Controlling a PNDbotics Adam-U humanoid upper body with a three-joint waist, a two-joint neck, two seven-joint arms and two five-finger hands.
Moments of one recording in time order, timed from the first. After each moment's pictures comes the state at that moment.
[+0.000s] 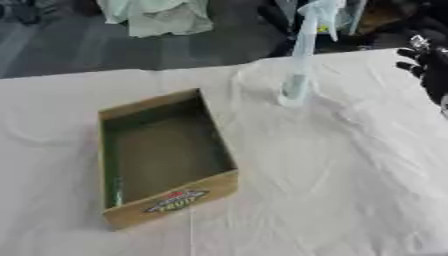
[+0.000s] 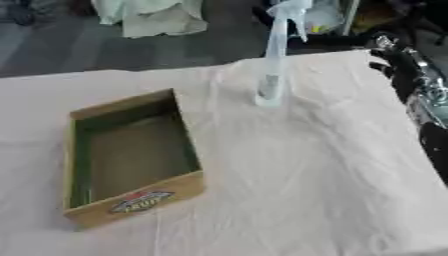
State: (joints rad) left arm 0.02 0.33 0.00 -1.98 0.29 0.05 -0.02; right arm -0.65 -0.79 0.01 -0.93 -0.50 -0.14 0.09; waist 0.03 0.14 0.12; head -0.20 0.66
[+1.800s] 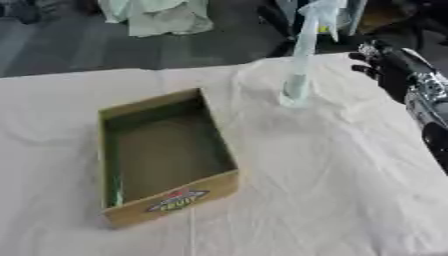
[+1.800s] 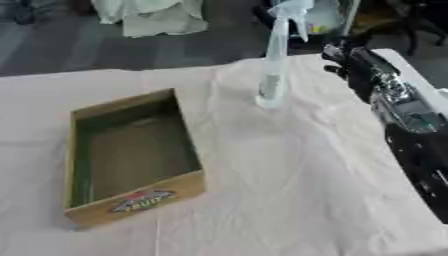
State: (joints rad) left arm 0.01 0.33 0.00 -1.97 0.29 0.05 -0.02; right arm -0.64 -0.70 0.04 -1.13 -0.40 0.03 0.21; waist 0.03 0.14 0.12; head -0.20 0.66
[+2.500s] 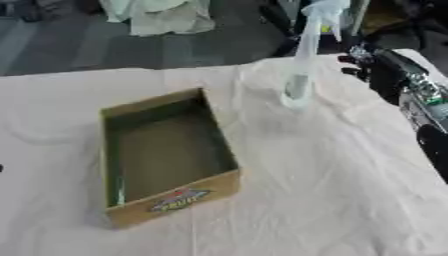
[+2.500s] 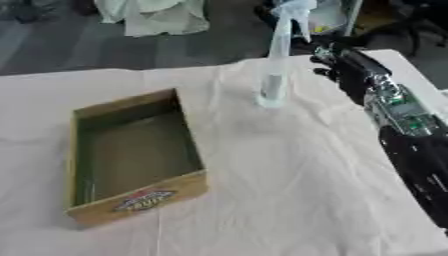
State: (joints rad) left arm 0.01 0.33 0.00 -1.97 0.29 0.05 -0.02; right arm -0.63 -0.67 0.04 -1.17 -0.40 0.06 0.25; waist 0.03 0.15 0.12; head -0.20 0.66
